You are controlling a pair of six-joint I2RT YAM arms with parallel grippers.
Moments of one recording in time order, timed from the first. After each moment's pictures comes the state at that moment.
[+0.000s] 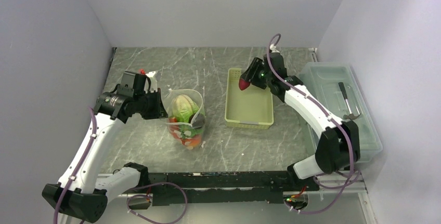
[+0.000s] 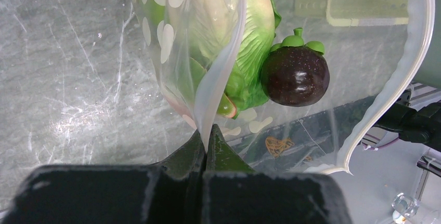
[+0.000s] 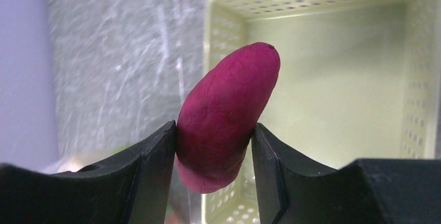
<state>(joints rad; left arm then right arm) -0.28 1.03 1.19 -1.10 0.24 -0.36 0.36 1.49 1.16 -0.30 0.00 0.72</state>
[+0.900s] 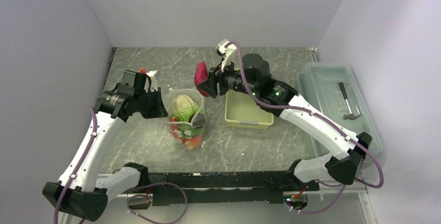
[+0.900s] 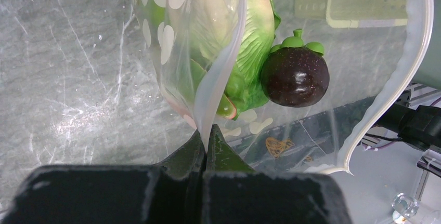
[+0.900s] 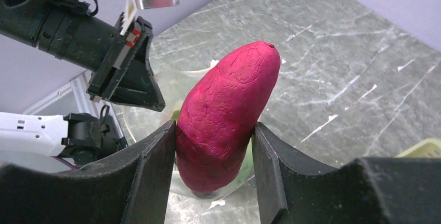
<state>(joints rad) -0.28 1.05 1.20 -1.10 0.24 -0.36 0.84 1.33 1.42 -0.29 -0.19 0.19</state>
